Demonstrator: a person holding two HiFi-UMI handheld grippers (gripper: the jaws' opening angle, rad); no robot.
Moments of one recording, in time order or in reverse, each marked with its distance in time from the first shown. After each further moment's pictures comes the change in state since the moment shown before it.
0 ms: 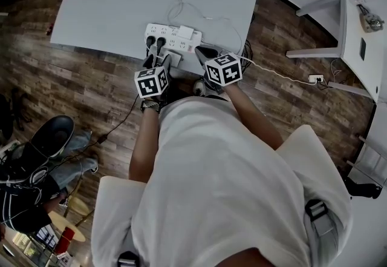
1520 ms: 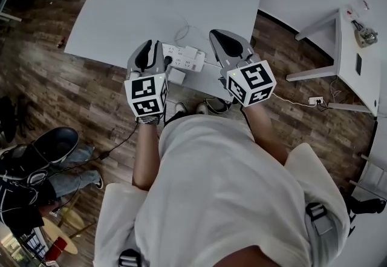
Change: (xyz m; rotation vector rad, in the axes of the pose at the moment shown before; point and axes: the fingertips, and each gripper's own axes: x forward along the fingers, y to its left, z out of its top) left arm -0.149 -0.059 0.203 0.309 -0.508 0.084; right arm -0.155 0.070 0.220 -0.315 -0.518 -0.067
